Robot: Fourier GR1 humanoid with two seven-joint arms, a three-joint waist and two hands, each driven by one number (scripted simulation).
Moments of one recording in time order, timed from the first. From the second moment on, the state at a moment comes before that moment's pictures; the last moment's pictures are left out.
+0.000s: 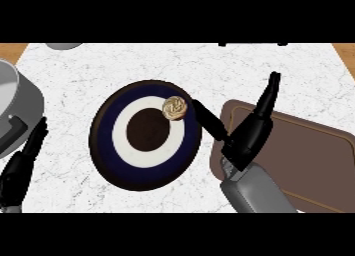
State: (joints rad) left arm 0.08 0.34 0.06 -1.48 -0.14 0.06 -0.11; right arm -0.42 0.00 0.45 -1.48 1.29 -1.13 1.12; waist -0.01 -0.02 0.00
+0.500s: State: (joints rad) left arm 0.09 0.34 0.08 -1.49 -0.14 0.06 -0.12; right arm 0.15 0.00 0.67 -1.80 1.51 -1.33 1.09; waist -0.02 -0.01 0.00
